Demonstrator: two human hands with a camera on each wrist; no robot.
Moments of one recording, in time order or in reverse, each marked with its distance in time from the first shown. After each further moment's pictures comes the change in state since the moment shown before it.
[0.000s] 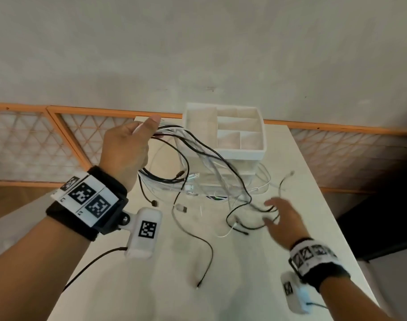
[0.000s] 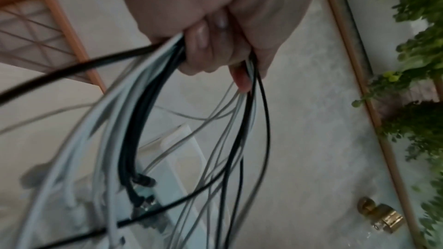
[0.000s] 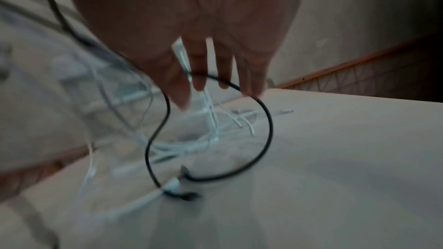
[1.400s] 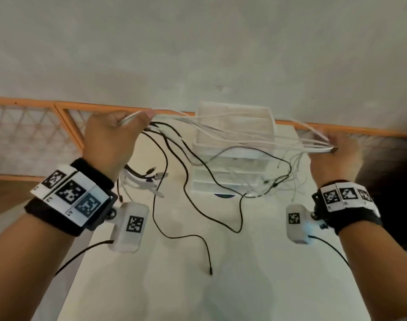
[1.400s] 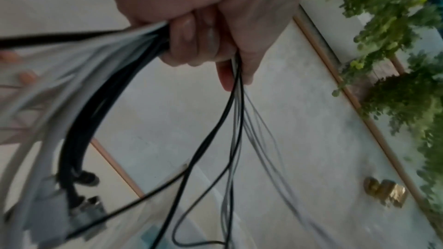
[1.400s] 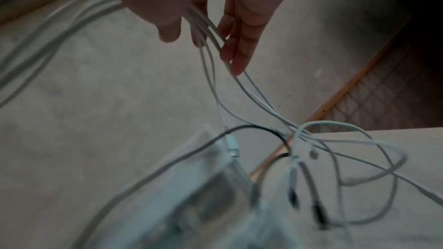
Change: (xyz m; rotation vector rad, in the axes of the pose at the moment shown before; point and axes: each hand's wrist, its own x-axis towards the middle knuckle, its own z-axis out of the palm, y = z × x) left_hand 0.002 0.020 -0.047 0.328 0.079 0.329; right_hand 0.079 -0.078 -0.097 0.092 0.639 0.153
